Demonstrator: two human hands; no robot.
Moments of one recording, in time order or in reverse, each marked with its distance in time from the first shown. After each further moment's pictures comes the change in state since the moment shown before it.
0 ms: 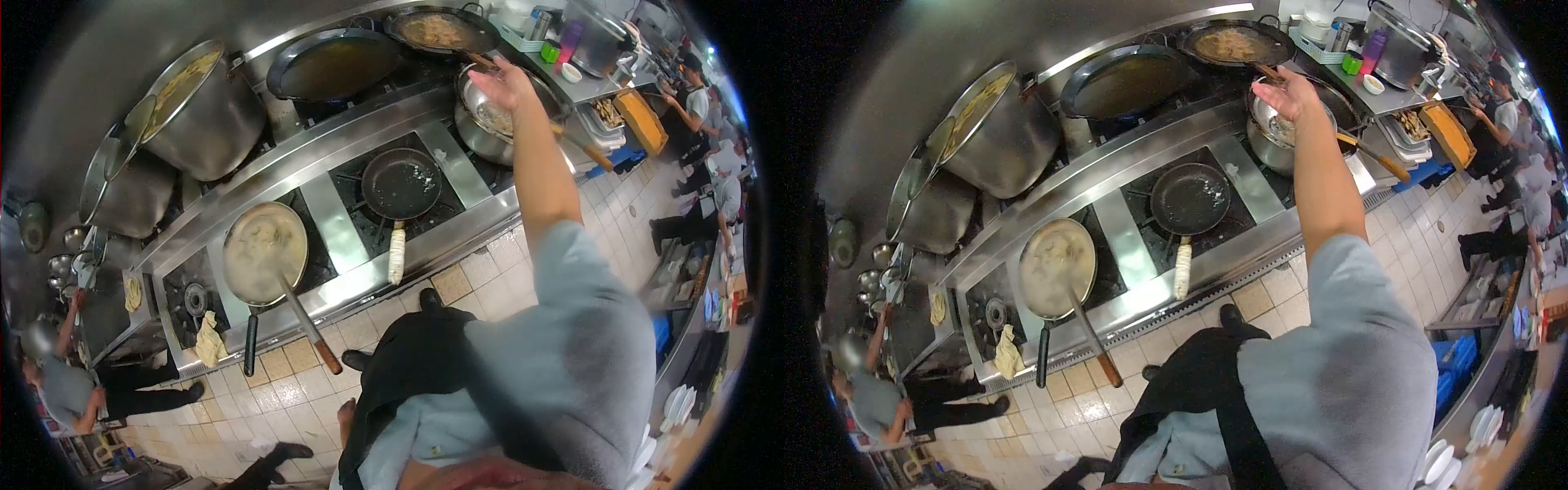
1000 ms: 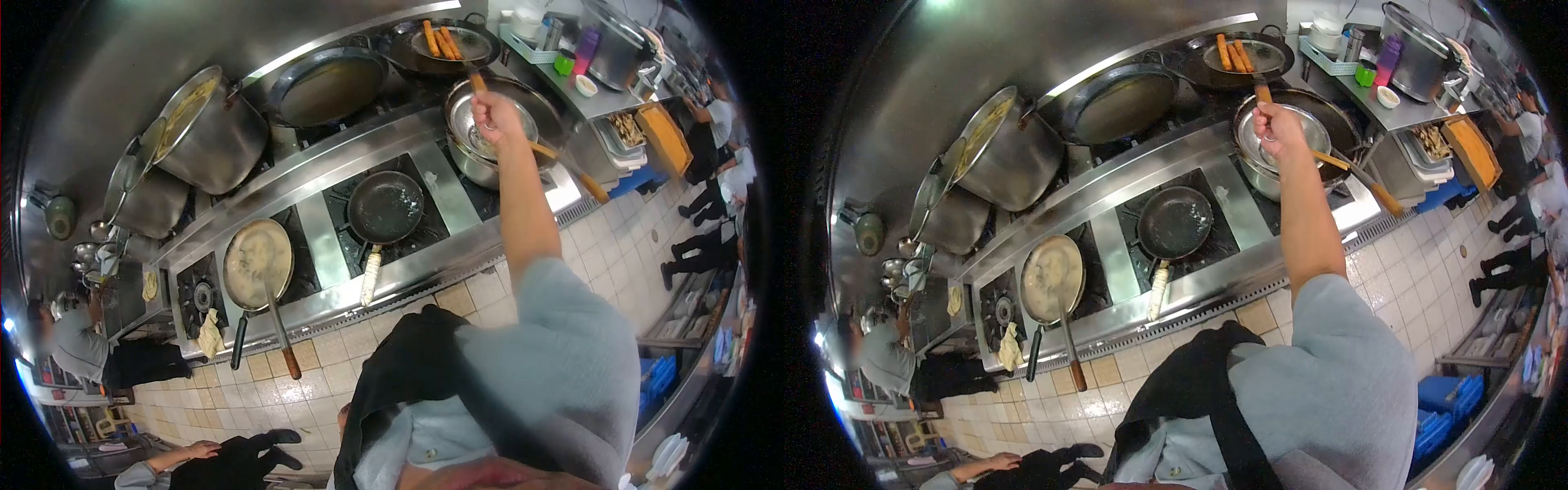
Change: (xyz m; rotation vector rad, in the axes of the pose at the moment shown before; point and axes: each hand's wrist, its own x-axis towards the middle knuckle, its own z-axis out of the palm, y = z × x) left_hand -0.064 0.027 0.096 0.070 0.097 0.067; right_hand 0.014 -0.004 -0.048 0.049 -0.170 -0.033
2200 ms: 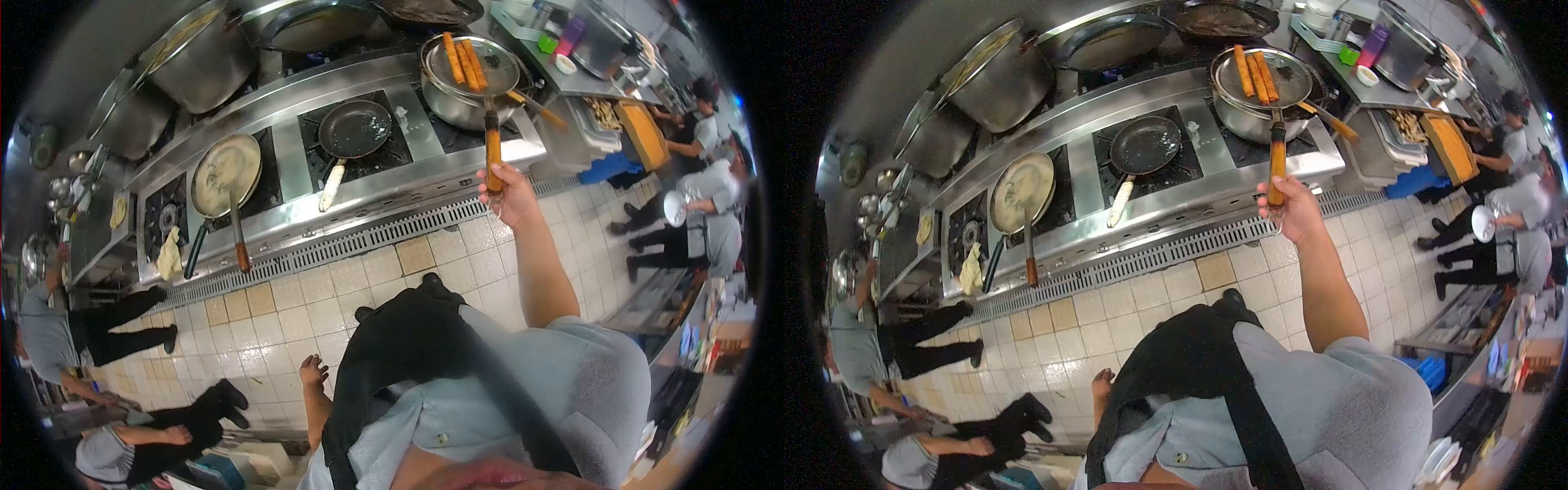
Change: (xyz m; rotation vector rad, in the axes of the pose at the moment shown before) left_hand -0.060 -0.085 0.021 -0.271 -0.072 -0.030; right_hand -0.333 0.021 -0.090 -0.338 0.091 0.252
